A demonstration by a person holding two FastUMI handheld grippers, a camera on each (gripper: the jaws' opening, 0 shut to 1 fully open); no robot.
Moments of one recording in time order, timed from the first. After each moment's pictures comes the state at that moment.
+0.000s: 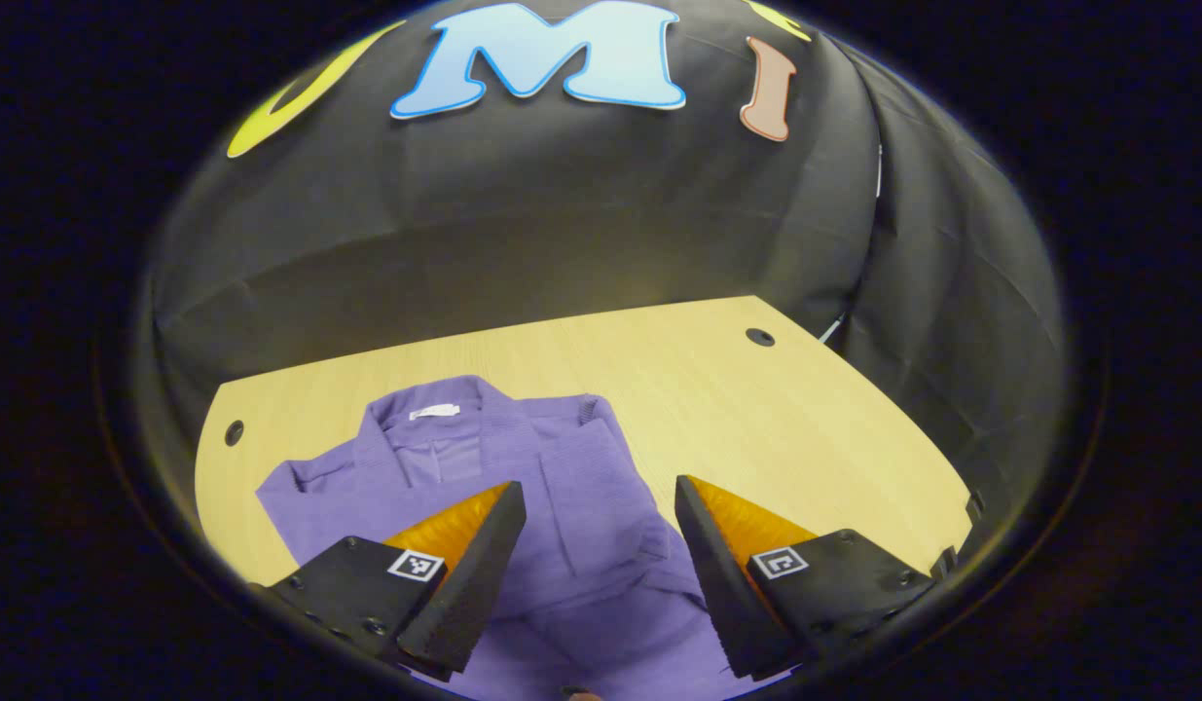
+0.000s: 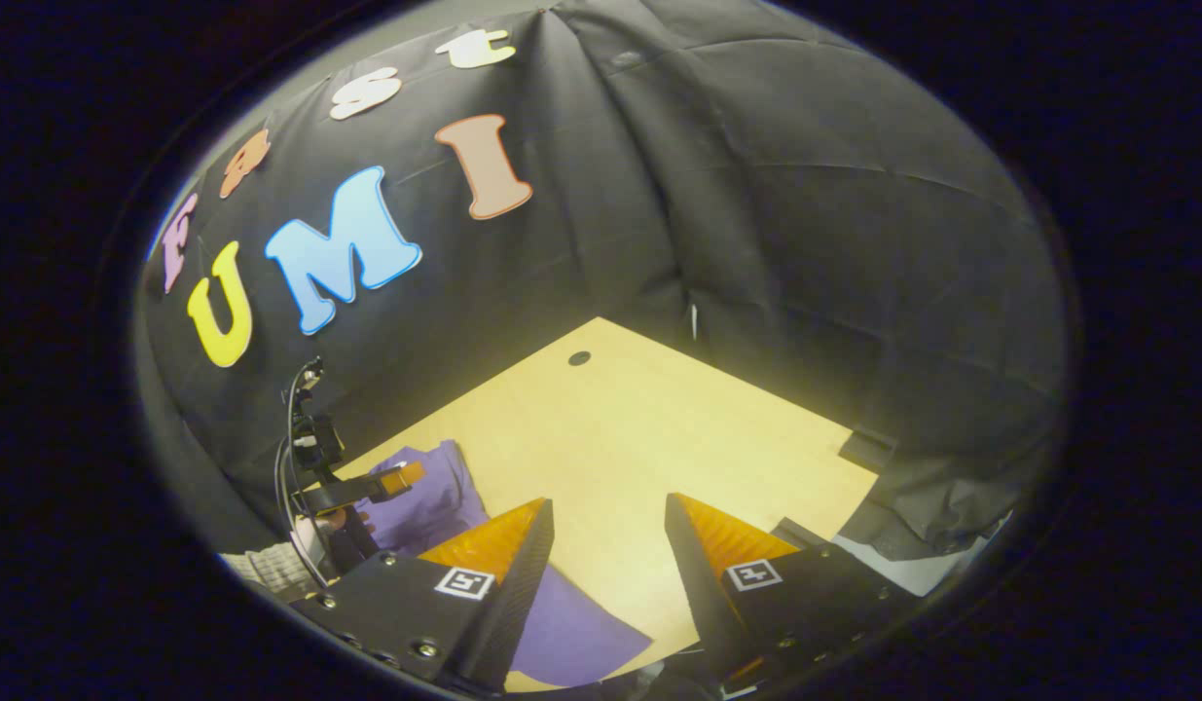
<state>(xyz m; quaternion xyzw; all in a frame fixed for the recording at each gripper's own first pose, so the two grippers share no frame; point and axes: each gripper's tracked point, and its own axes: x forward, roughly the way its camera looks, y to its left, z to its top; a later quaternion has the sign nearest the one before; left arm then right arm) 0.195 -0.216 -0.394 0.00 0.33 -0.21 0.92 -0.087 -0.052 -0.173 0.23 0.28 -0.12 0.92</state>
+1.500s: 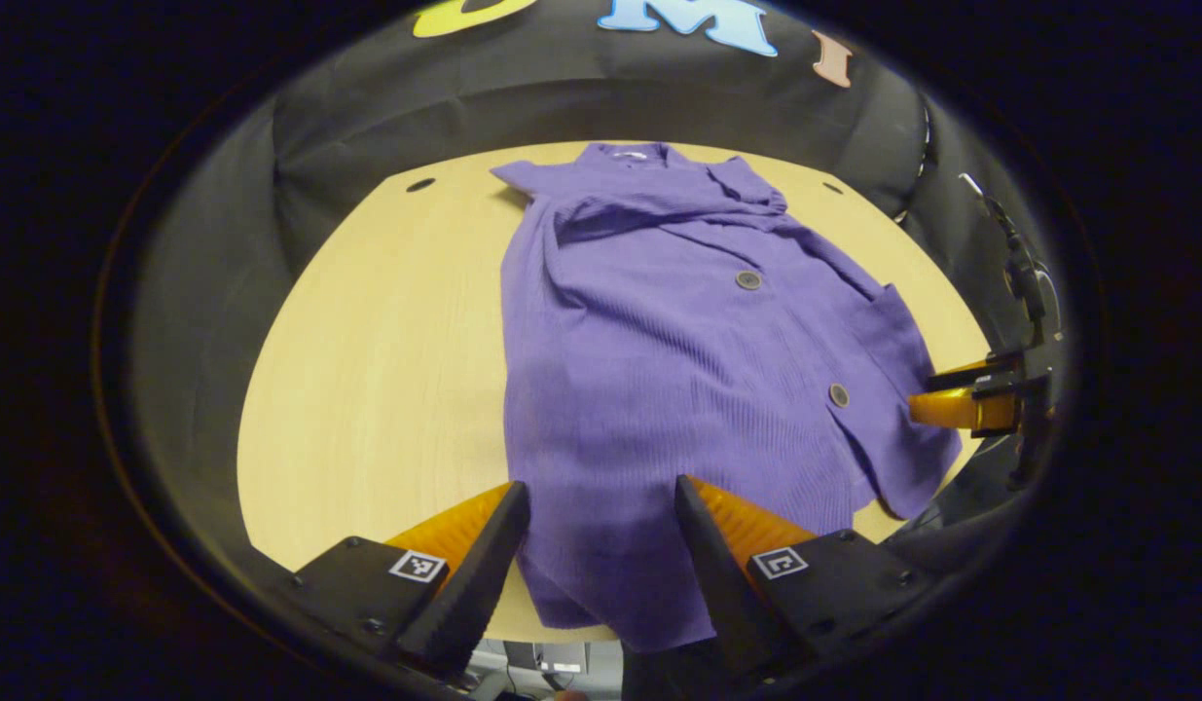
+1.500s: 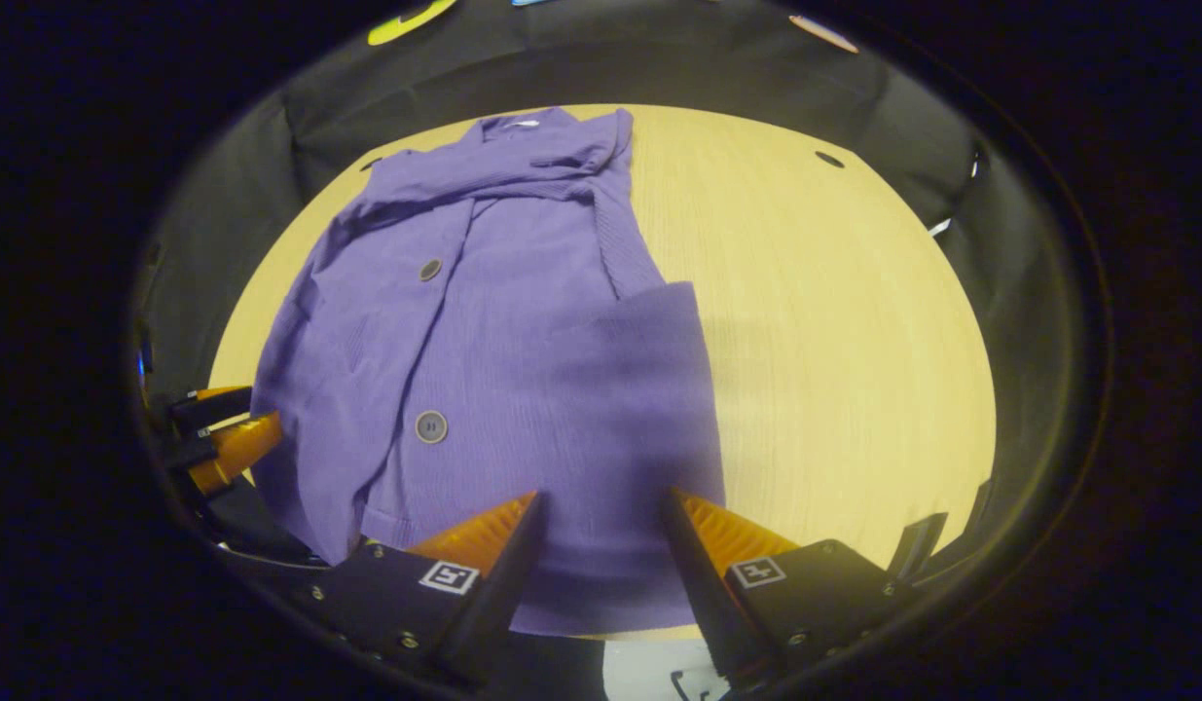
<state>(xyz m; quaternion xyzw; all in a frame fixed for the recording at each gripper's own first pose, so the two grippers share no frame) -0.144 0.016 -0.500 0.01 0.52 -0.06 0.85 -0.127 0.107 -0.385 -0.03 0.57 0.15 0.81</state>
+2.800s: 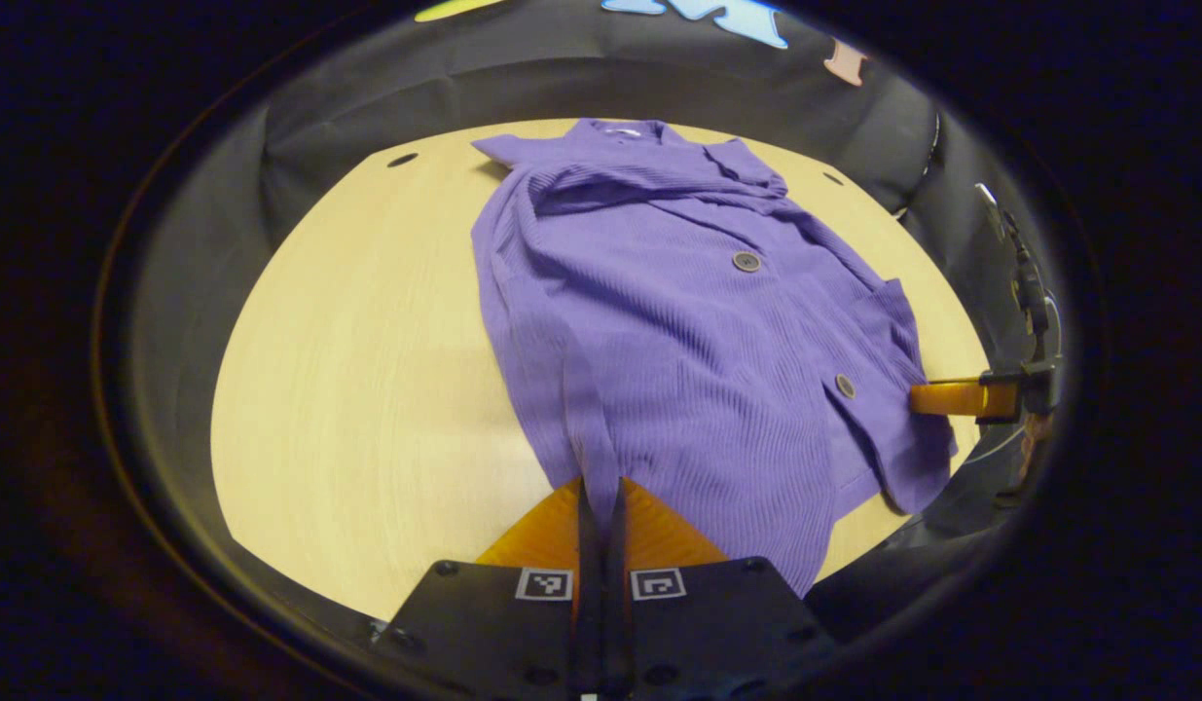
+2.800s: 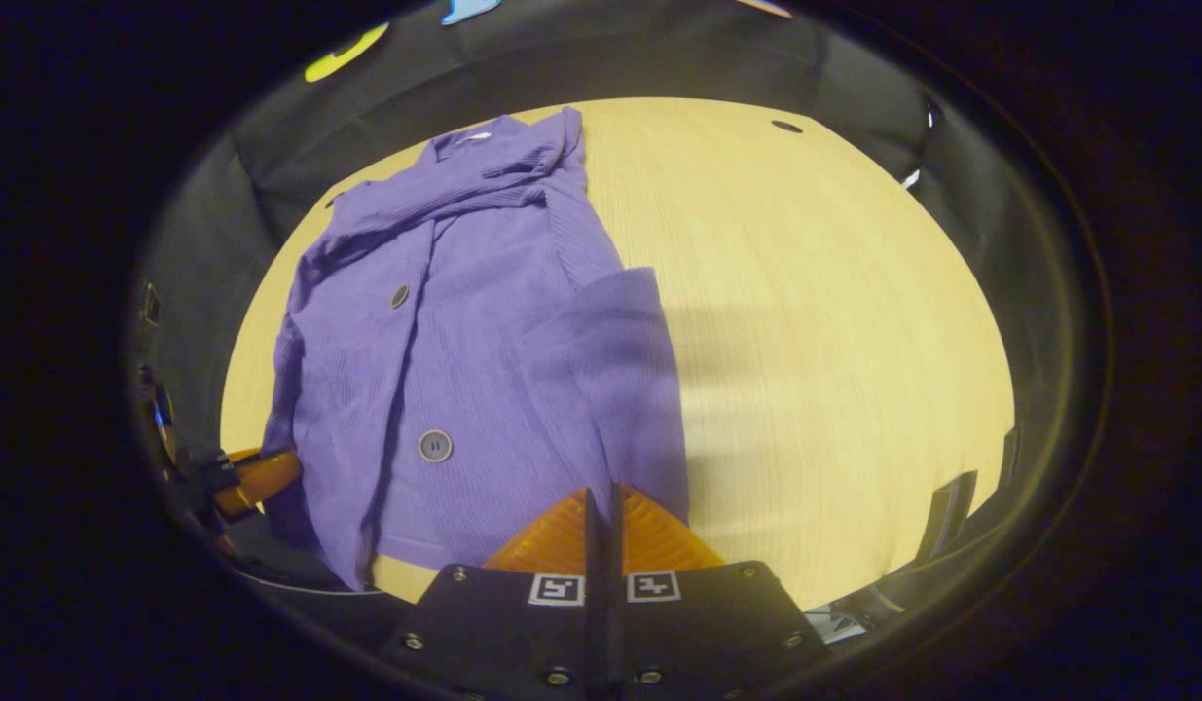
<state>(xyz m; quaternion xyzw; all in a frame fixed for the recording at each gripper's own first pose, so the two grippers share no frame) -0.134 0.001 -0.508 -0.03 0.53 -0.07 0.84 -0.120 0.111 -0.384 0.06 0.57 0.11 0.81</state>
